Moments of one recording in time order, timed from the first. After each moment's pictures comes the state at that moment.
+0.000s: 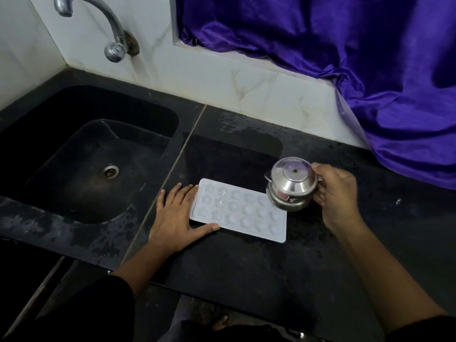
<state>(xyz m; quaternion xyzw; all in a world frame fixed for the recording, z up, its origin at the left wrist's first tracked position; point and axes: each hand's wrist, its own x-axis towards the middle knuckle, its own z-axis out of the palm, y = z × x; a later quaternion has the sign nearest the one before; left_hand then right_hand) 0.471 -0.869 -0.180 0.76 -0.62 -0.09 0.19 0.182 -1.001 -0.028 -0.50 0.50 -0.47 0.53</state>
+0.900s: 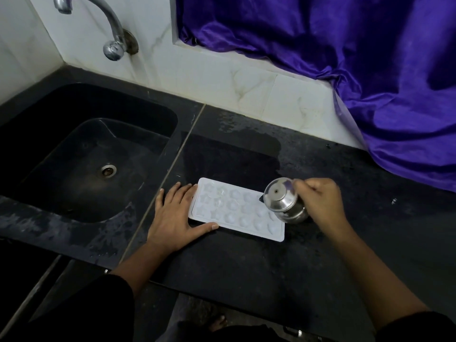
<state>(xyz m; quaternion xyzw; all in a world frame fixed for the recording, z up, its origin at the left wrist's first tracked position) 0.472 -0.869 -0.181 0.76 -0.62 -0.08 0.19 0.177 -1.002 -0.057 -0.68 0.57 -0.32 0.31</state>
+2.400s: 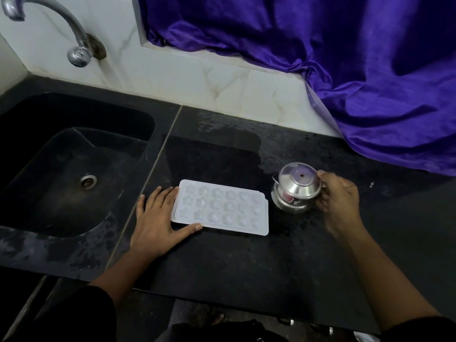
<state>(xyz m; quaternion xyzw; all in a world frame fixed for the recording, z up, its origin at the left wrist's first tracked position) 0.473 -0.869 -0.180 0.76 -0.62 -0.08 0.19 0.124 -0.990 -0.043 -0.44 0.55 -0.49 0.51</state>
